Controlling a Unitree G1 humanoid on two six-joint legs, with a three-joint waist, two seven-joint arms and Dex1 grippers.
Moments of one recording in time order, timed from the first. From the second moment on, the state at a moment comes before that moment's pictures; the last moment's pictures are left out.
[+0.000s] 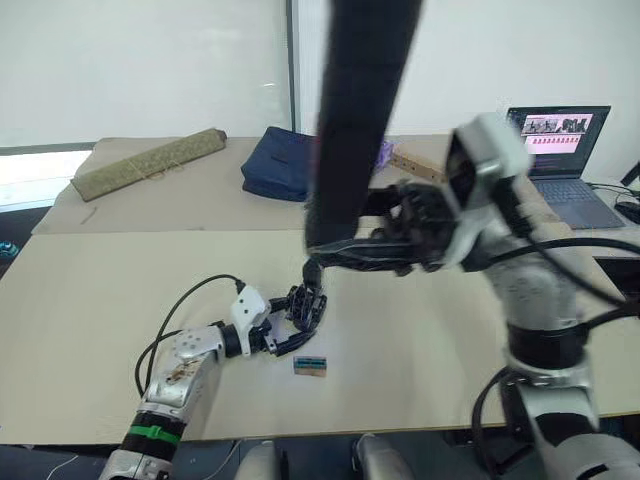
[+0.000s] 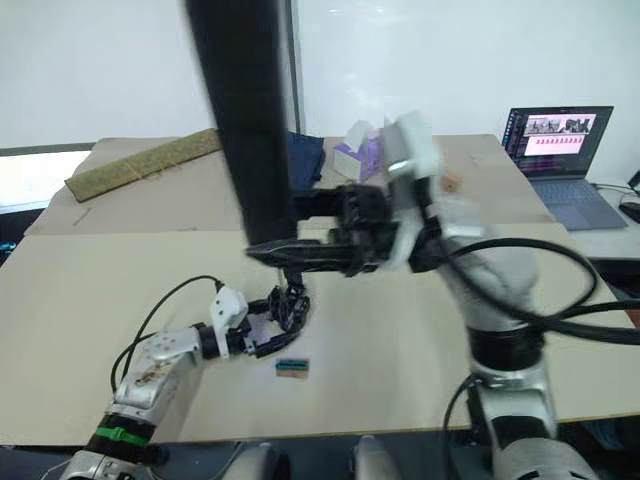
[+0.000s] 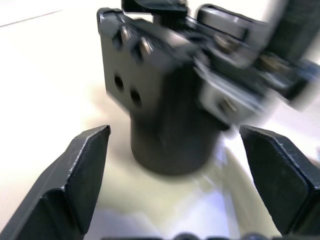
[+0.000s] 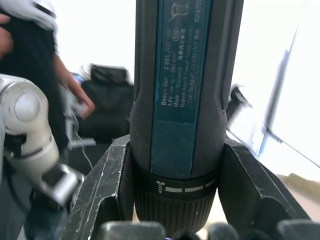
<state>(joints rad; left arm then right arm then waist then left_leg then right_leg) -0.10 0.50 -0.05 0.10 -0.34 0.04 -1.04 -0.77 -0.65 -0.10 -0.34 0.98 0.75 1.05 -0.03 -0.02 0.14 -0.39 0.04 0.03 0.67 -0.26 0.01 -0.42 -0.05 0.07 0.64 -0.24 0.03</state>
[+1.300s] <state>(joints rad) 0.08 0.77 0.29 -0.07 -0.52 0.07 -1.21 -0.61 -1.19 0.27 0.33 0.22 0.75 1.24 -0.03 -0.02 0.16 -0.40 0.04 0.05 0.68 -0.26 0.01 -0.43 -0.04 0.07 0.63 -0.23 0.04</state>
